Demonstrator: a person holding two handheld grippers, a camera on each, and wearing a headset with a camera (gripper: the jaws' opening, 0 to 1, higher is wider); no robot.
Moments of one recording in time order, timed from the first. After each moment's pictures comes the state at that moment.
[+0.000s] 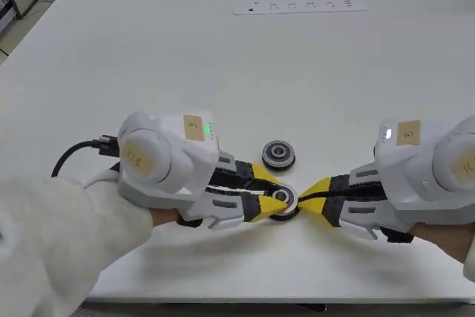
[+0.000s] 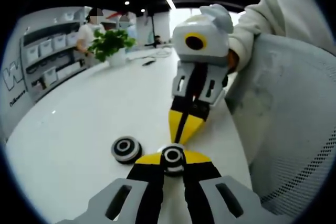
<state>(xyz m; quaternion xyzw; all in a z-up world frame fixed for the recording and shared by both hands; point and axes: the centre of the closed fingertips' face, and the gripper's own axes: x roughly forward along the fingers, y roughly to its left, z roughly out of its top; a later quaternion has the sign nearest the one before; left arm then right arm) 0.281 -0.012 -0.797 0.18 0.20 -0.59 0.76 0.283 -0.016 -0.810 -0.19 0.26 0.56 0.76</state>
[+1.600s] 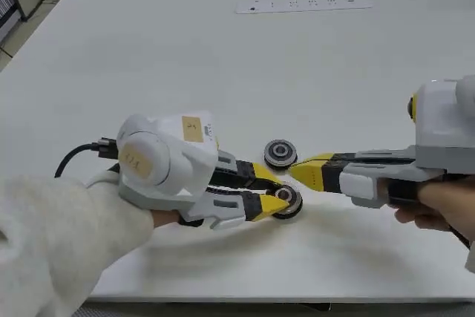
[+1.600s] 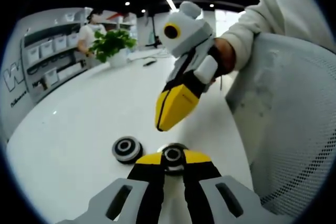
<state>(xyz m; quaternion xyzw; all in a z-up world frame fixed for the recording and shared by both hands) 0.280 -0.011 -0.794 0.18 0.19 -0.58 0.77 0.296 -0.014 -0.772 0.12 0.33 0.51 0.79</state>
